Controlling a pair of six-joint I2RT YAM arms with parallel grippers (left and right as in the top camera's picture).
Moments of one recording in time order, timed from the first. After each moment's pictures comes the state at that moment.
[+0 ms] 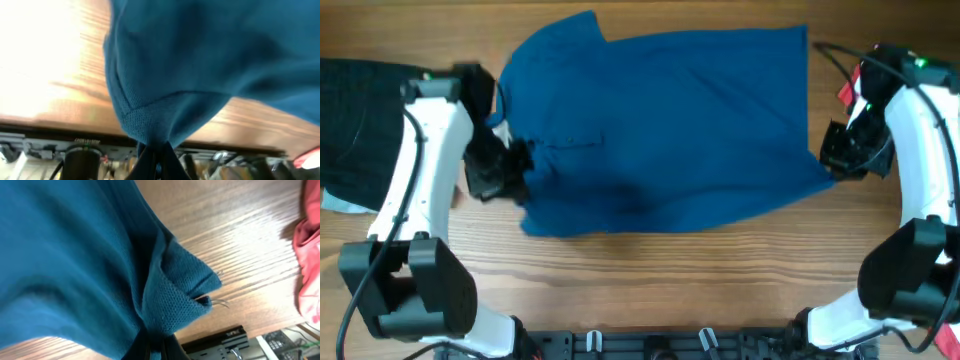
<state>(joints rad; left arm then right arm) 0.03 1.71 1.44 -1.55 0.23 -0.33 -0.18 1.75 1.52 -1.48 0.05 0.23</state>
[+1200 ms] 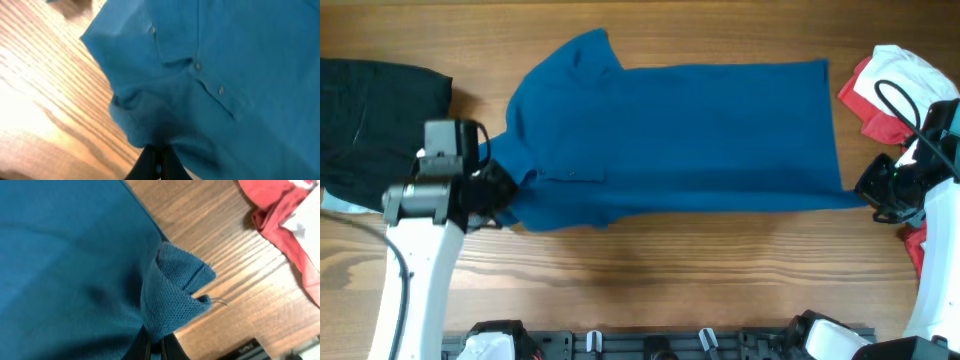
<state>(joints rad) 0.03 1.22 1.06 -1.08 -0.03 -0.70 -0.41 1.35 1.23 -1.25 0.01 0.26</state>
